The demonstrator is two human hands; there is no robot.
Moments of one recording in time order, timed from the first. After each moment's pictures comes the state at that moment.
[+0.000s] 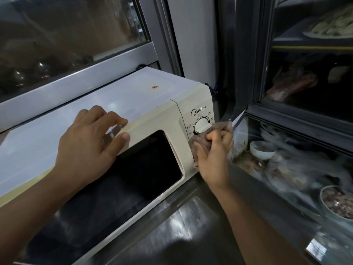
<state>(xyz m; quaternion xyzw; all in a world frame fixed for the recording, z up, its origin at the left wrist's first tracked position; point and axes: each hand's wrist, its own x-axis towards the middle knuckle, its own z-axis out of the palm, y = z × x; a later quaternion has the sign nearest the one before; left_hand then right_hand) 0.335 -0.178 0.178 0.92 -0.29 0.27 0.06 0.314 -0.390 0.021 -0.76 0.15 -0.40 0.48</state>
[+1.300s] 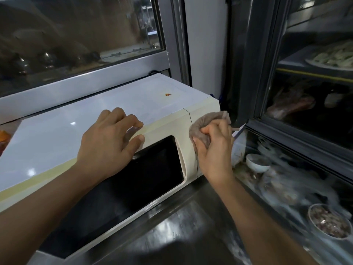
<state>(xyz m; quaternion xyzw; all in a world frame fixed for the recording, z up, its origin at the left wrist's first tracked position) 0.335 -0.178 0.178 0.92 -0.29 0.27 0.06 0.300 -0.387 0.093 -0.83 0.09 -0.38 0.39</state>
